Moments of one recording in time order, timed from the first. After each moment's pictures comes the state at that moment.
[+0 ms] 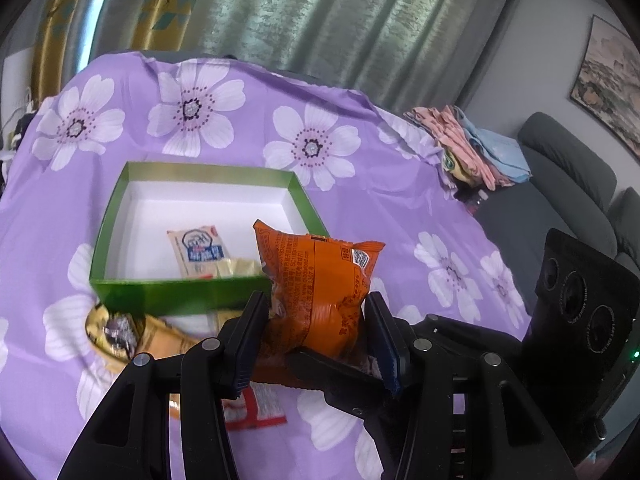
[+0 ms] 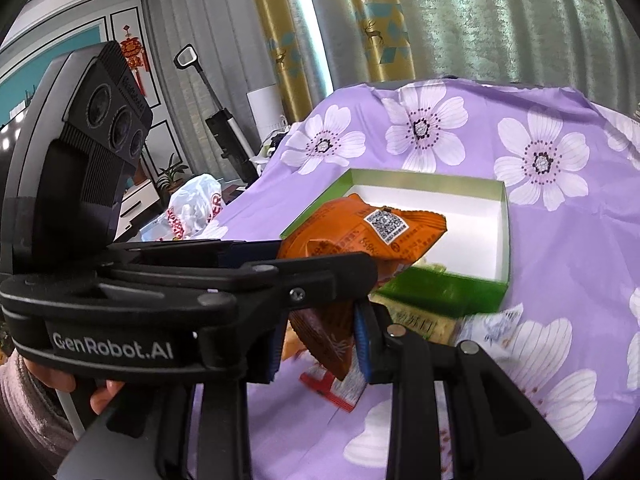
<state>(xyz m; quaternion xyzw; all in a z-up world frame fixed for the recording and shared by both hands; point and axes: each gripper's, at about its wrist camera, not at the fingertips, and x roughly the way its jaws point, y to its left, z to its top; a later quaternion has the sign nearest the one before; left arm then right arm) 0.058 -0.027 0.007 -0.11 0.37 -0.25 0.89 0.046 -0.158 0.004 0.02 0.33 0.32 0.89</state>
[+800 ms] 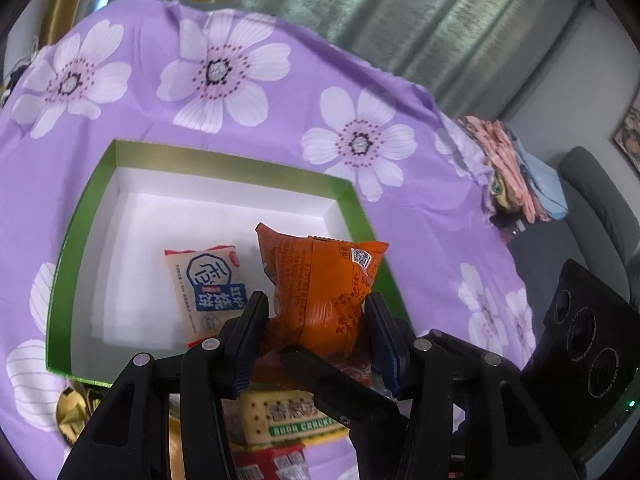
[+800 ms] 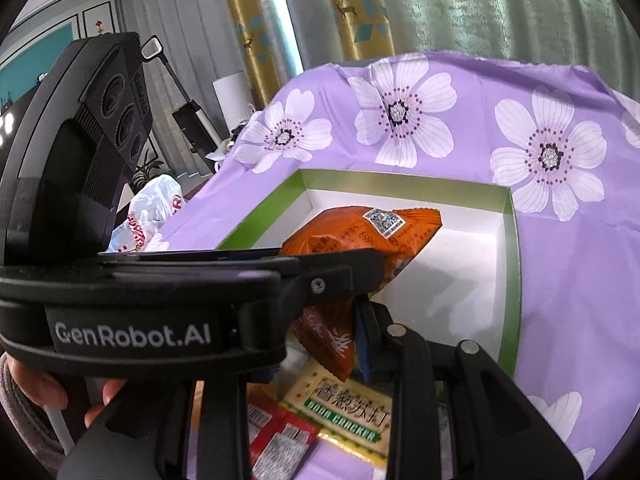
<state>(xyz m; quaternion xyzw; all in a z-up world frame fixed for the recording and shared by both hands) 0.175 -0.020 -0.040 -0.16 0.42 -0.22 0.86 0.154 -0.144 -0.033 0.02 0.36 0.30 0.88</state>
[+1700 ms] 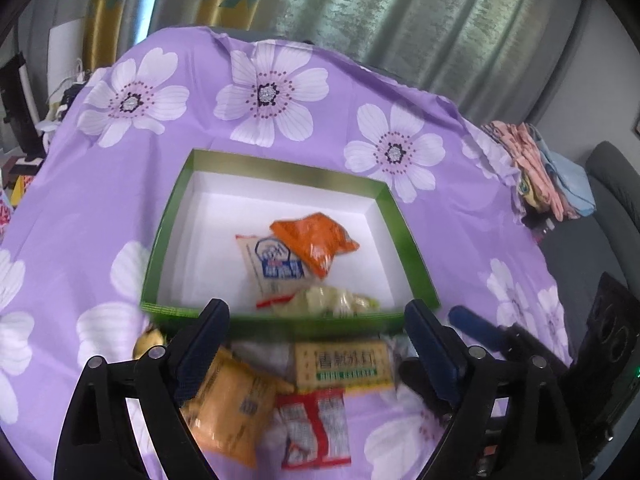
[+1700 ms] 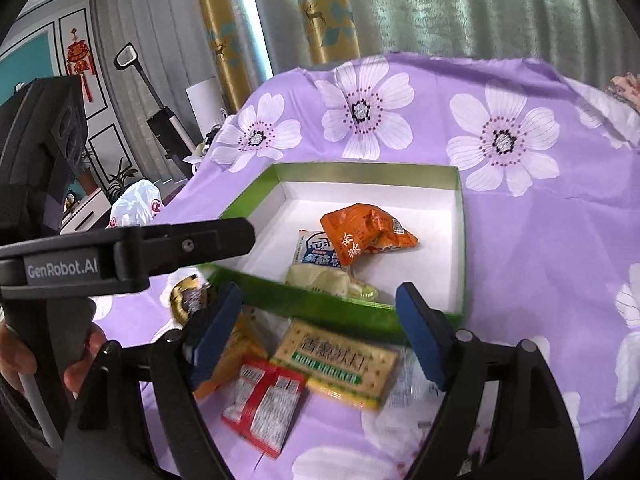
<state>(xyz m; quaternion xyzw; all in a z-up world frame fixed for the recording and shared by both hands) 0.108 0.005 -0.015 -0.12 0.41 -0.14 0.89 0.104 -0.171 -0.016 0.02 0.36 0.24 0.90</state>
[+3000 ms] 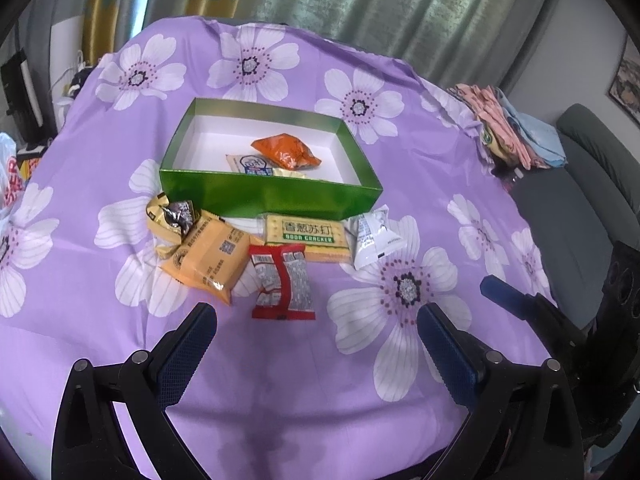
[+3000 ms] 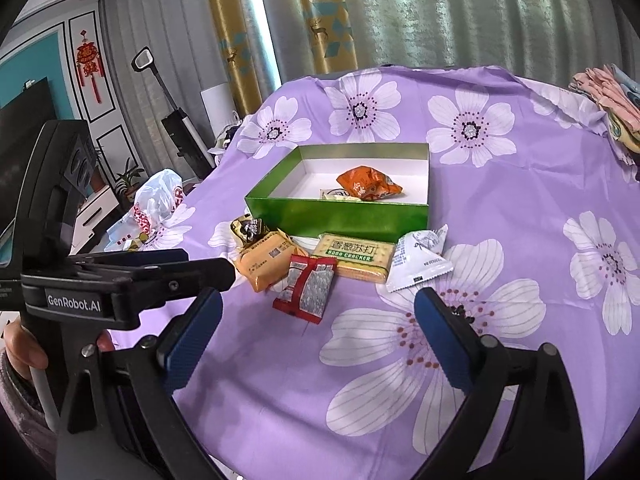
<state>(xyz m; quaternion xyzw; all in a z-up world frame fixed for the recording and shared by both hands) -0.023 -0.008 -0.018 -0.11 0.43 -0.17 0.88 -0.042 -0.205 0.005 0.03 0.35 0.23 0.91</state>
